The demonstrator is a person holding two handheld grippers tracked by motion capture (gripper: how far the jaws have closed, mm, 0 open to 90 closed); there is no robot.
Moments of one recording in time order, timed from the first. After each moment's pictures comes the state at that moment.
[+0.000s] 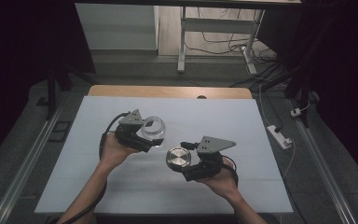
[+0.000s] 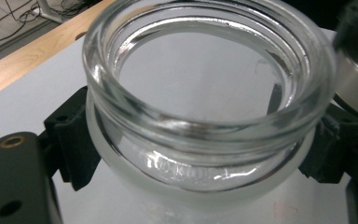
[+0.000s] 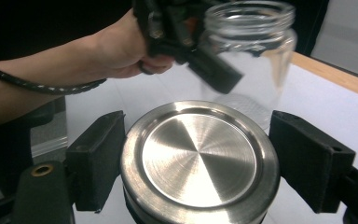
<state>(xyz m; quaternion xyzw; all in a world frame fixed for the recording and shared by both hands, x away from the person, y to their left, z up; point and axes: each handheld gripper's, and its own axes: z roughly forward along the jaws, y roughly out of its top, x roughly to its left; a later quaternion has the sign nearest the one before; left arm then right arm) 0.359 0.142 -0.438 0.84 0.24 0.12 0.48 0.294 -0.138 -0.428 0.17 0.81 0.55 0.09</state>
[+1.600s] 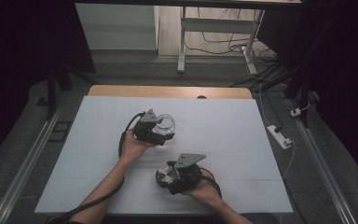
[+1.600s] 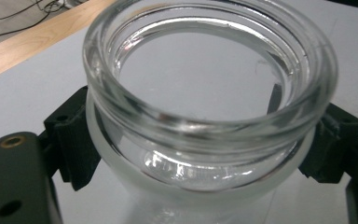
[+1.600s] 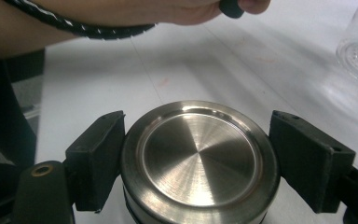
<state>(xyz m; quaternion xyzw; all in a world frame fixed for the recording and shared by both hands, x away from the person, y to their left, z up) 0.412 0.107 -0.497 0.83 0.29 0.14 0.46 0.300 -0.100 -0.523 0.16 0.86 0.47 0.04</state>
